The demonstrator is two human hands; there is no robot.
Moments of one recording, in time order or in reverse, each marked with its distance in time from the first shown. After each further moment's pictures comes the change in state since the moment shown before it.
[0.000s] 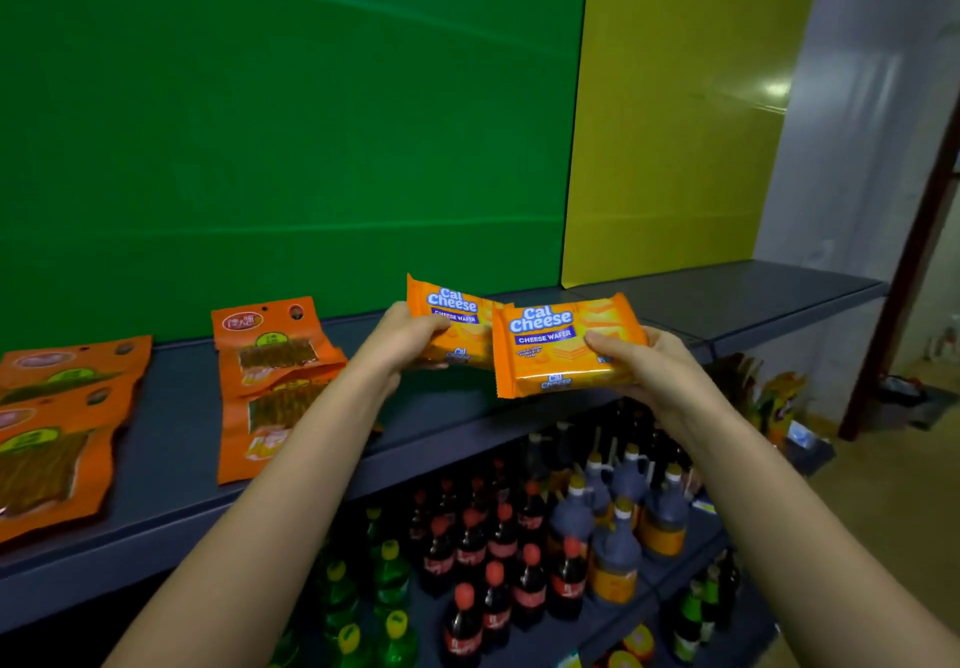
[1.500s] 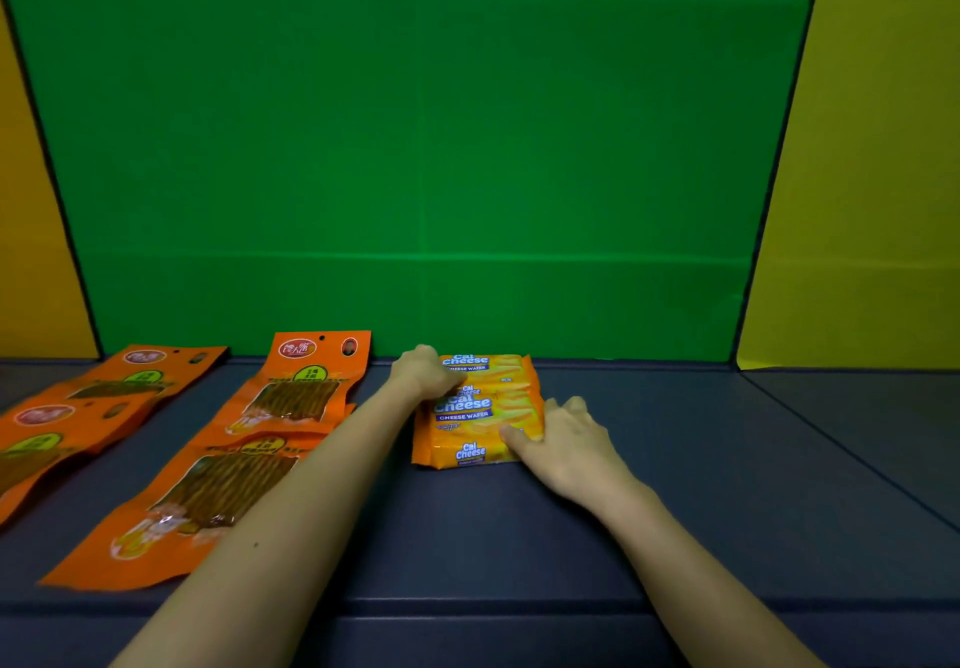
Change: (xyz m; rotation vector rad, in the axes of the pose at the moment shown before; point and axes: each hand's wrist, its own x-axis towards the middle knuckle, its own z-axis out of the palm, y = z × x) left_hand 0.177 -0.037 -0.002 1.058 0.465 -0.406; right_hand 0.198 0.052 0.090 -1.044 -0.587 -0.353
